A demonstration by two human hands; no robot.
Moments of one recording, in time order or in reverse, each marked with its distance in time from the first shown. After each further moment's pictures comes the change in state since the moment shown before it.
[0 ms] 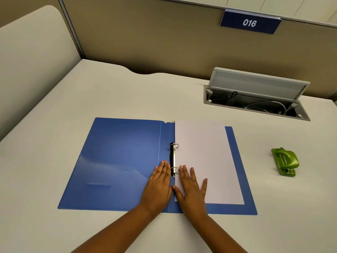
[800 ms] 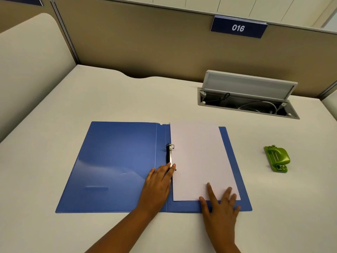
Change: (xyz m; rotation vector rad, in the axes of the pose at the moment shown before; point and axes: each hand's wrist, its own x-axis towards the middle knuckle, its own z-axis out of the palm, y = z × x) left_hand 0.004 0.010 -0.022 -0.100 -0.044 0.022; right_hand -0.058 0.044 -0.051 0.056 -0.257 0.478
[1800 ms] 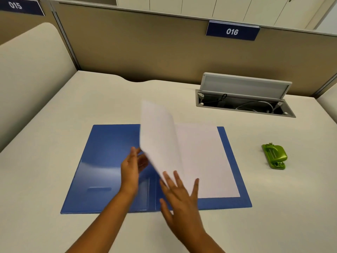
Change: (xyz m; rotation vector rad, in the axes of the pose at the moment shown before) left_hand 0.025 -0.007 -0.087 -1.250 0.407 -0.734; right_hand -0.040 -0.085 -0.010 0.054 0.299 -0.819
